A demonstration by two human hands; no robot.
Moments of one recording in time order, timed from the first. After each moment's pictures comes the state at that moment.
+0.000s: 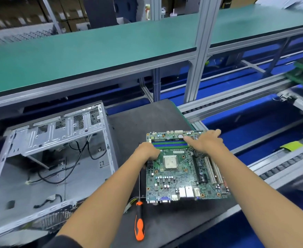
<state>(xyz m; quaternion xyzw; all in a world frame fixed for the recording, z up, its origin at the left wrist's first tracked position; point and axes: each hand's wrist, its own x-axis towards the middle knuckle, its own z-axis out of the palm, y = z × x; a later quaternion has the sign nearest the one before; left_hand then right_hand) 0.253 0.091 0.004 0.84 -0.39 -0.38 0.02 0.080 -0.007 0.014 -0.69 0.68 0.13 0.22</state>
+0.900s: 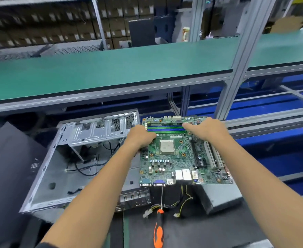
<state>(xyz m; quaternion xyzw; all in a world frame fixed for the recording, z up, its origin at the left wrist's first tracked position) 0.344 0.139 0.075 0.88 -0.34 -0.23 0.24 0.168 0.002 0.095 -0.82 0.55 -0.03 0.16</state>
